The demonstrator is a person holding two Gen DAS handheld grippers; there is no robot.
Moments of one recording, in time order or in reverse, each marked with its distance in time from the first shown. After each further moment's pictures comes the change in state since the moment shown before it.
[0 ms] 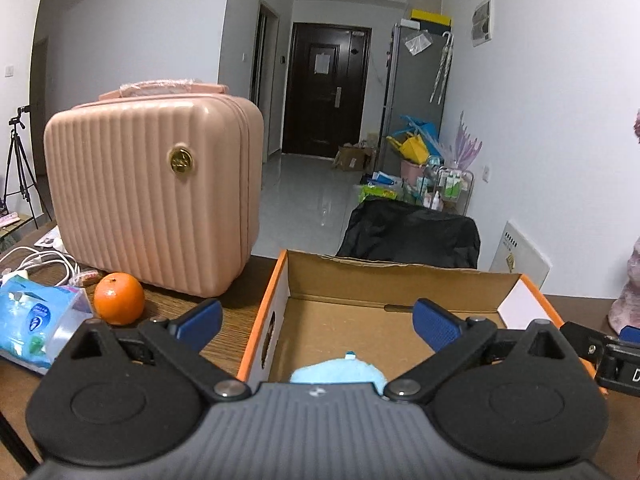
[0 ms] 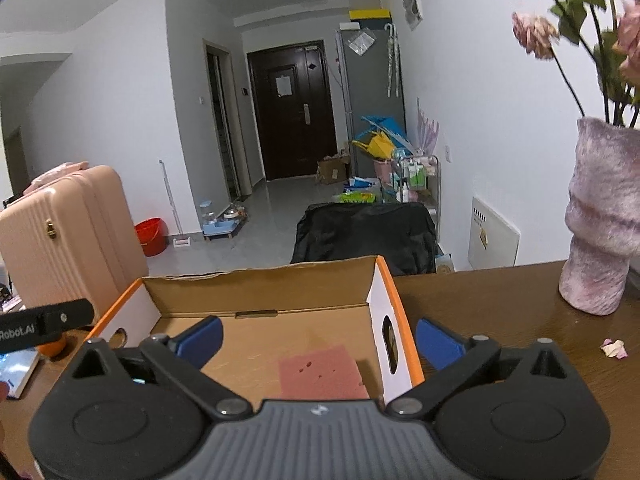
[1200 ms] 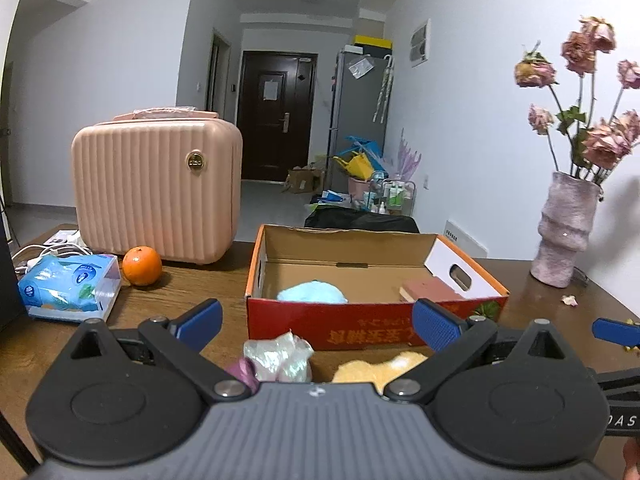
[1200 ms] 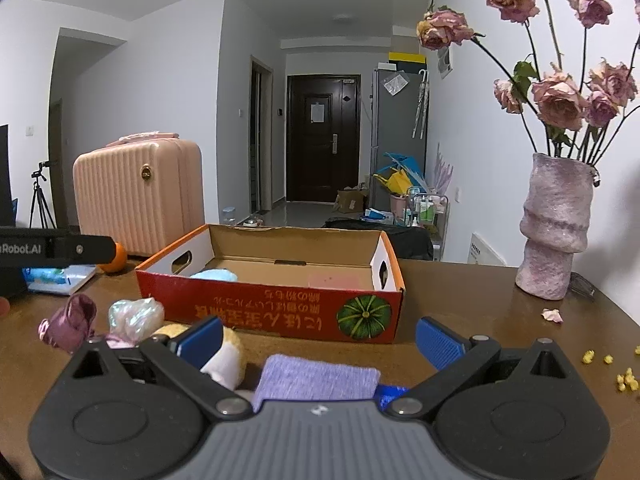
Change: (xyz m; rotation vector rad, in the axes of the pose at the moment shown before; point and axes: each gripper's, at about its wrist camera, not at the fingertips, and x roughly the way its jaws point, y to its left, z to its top) left arm -0.150 0.024 -0.077 0.080 -0.083 -0.153; right arm -0.166 0.019 -0.110 -0.163 -0.103 0.022
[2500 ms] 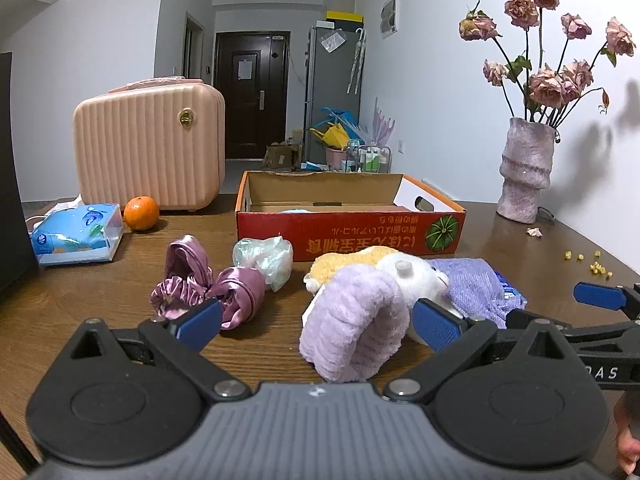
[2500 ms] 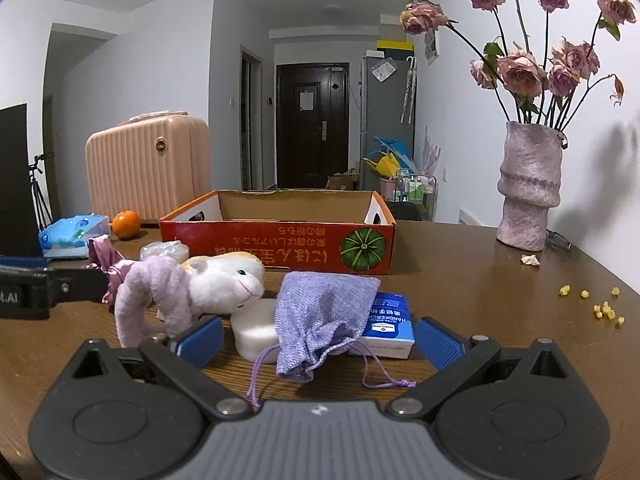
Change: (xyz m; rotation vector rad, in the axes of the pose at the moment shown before) left arm -0.063 -0.003 -0.064 0.061 0.079 -0.055; right arm -0.063 0.018 -0.057 0.025 0.037 -0.029
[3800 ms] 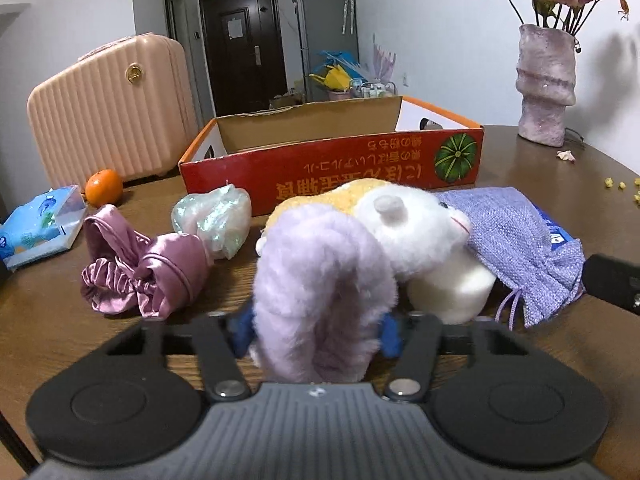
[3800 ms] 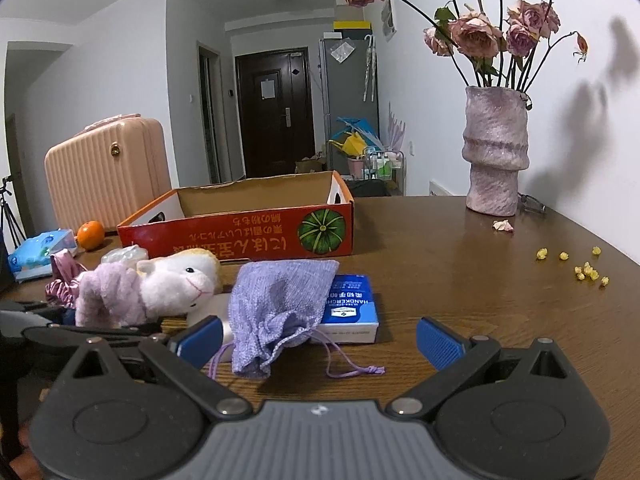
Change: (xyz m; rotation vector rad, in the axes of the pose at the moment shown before) left arm 0.095 -0.044 -0.014 0.124 0.166 0.068; right arm 0.015 -0.024 -0.002 0.111 0.047 -0.075
